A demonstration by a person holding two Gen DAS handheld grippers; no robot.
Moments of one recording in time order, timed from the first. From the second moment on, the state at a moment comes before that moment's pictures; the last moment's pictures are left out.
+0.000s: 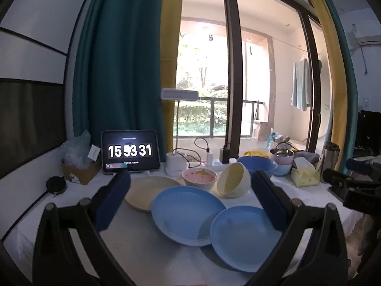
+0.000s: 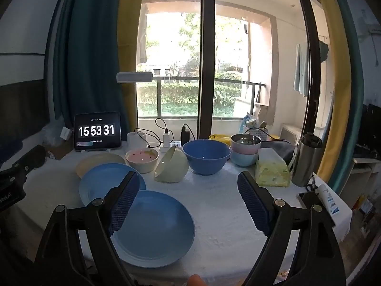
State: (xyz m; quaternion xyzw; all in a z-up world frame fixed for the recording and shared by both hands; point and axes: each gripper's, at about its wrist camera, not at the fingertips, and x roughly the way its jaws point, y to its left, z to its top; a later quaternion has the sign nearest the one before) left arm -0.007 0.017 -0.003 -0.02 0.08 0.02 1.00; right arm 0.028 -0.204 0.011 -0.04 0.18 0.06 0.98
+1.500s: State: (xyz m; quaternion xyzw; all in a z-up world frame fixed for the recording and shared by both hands) left arm 0.003 0.019 -0.007 -0.02 0.10 0.02 0.99; right arm 0.040 -0.202 -0.001 -0.02 0.21 0.08 0.98
